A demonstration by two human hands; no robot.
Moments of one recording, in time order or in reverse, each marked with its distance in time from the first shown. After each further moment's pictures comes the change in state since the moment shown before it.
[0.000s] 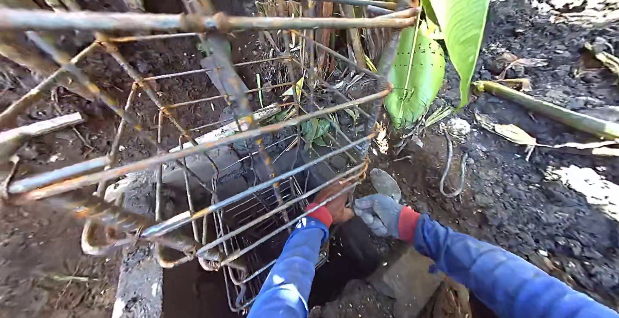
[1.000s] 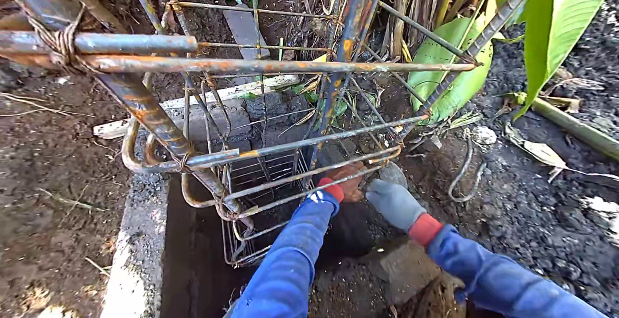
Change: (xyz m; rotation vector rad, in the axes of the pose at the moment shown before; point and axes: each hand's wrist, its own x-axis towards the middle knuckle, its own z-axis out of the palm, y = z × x) left_hand 0.002 -0.009 0.010 0.044 0.056 0.089; right_hand -0.036 -0.019 0.039 -1.178 0.380 -0.240
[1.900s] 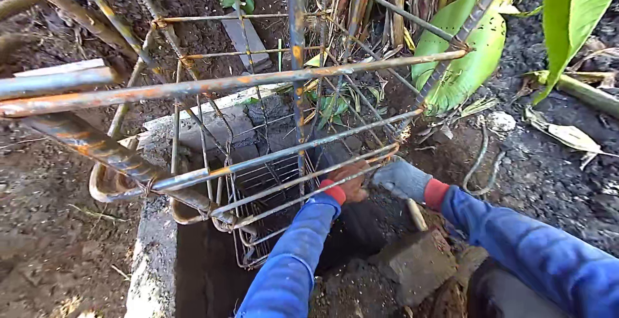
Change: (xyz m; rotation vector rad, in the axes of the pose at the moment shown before) left_hand -0.004 0.006 -0.008 0.038 -0.057 -0.056; right_hand 0.063 0.048 -0.017 0.575 -0.239 0.043
